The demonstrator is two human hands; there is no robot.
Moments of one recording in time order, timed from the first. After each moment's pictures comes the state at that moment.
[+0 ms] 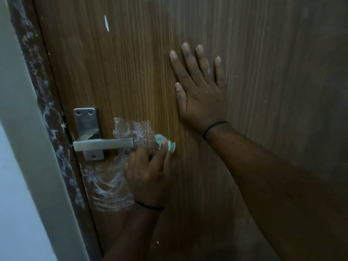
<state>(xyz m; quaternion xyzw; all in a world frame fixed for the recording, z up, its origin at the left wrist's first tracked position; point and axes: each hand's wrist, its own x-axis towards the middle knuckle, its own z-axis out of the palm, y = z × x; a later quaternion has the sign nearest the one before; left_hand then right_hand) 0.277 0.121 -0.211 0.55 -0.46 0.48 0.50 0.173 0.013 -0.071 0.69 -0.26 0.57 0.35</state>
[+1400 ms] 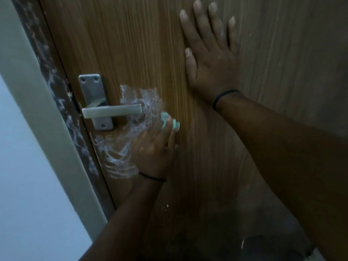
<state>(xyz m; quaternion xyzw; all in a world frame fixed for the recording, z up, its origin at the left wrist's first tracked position) 0.297 0.131 -0.229 0.55 -0.52 0.49 0.44 0.171 0.022 -0.078 0.69 -0.29 0.56 0.36</state>
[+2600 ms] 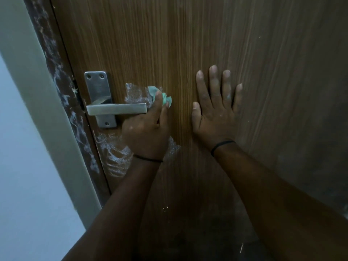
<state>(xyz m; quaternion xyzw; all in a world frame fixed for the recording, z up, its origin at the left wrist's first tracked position) 0.310 0.125 -0.190 0.57 -0.43 0.52 0.47 0.176 0.022 -0.184 0.71 -0.34 0.55 0.28</state>
